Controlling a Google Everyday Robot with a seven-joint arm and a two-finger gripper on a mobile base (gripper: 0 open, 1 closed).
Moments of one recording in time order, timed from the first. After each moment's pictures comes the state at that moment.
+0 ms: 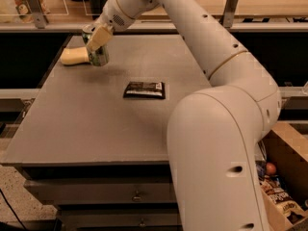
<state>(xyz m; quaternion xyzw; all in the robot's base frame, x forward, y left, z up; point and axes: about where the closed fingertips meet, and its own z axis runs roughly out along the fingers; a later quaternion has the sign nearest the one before) 0.749 0.164 0.924 -0.64 0.64 0.22 0.37</state>
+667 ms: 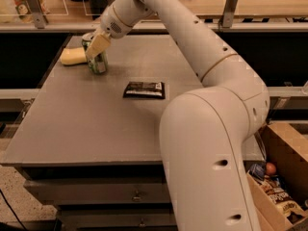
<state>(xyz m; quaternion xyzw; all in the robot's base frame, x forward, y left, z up) 0.753 0.175 0.890 -0.63 0.66 0.23 0.34</state>
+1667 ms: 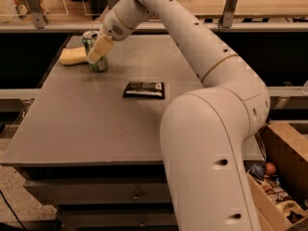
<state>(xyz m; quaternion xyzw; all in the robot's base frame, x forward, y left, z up) 0.755 0.168 0.885 -0.63 0.66 0.23 0.33</state>
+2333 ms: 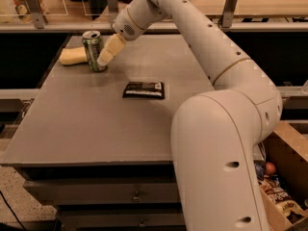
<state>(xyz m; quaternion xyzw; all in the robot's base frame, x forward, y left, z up) 0.758 0.140 0.883 -0.62 0.67 0.24 0.34</state>
